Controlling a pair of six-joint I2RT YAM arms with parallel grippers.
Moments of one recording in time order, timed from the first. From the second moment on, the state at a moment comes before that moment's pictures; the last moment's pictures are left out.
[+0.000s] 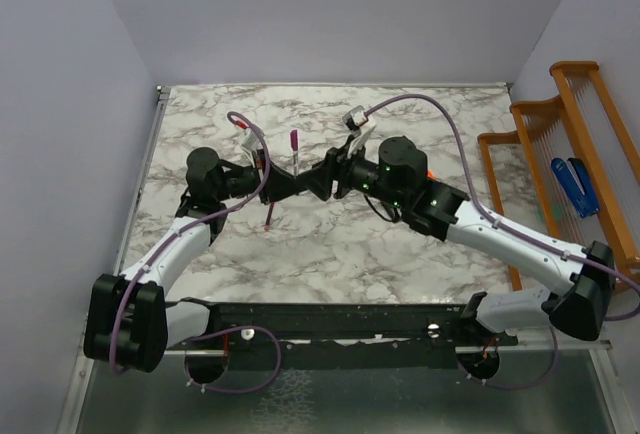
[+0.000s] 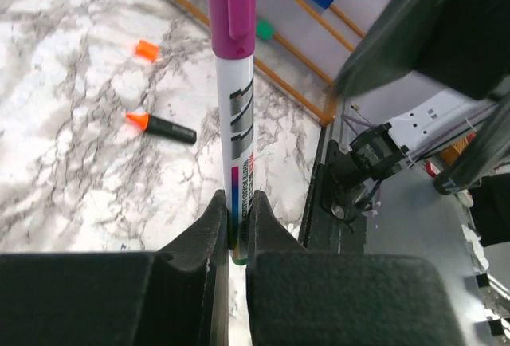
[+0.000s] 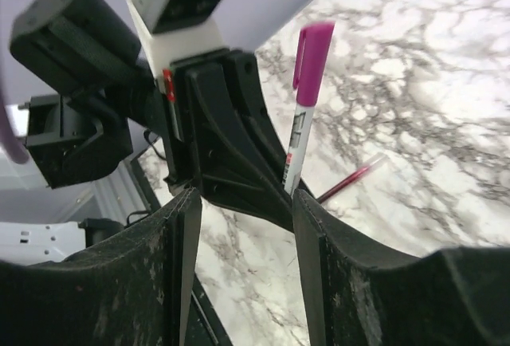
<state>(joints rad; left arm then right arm) -0.22 1.18 0.66 0.58 1.08 -0.58 0.93 1.32 1.15 0.05 -0.09 0.39</state>
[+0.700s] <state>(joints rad) -0.43 1.48 0.83 -0.31 0.19 -0.24 0.93 1.07 1.13 -0.38 0.41 0.32</state>
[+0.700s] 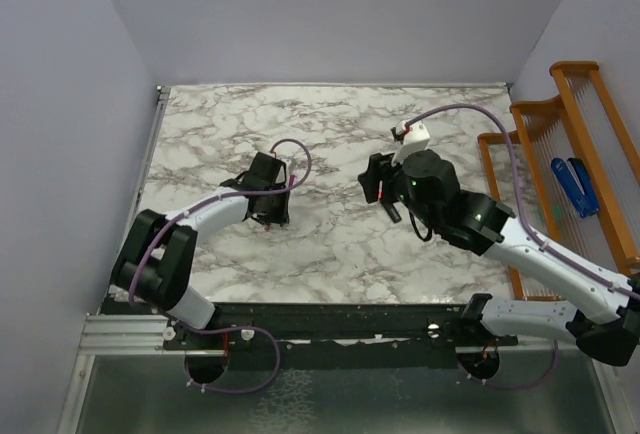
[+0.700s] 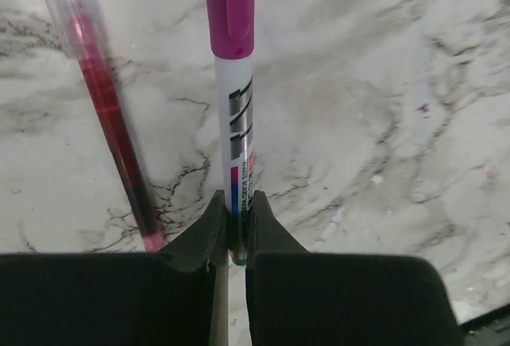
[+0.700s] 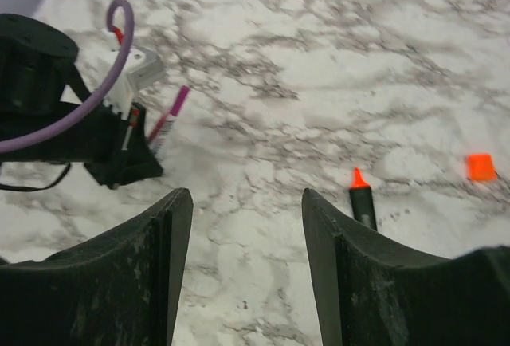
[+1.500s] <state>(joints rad) -0.52 1.71 1.02 -0.49 -0.07 -0.24 0.77 1.16 0.99 -0.53 0.48 0.43</state>
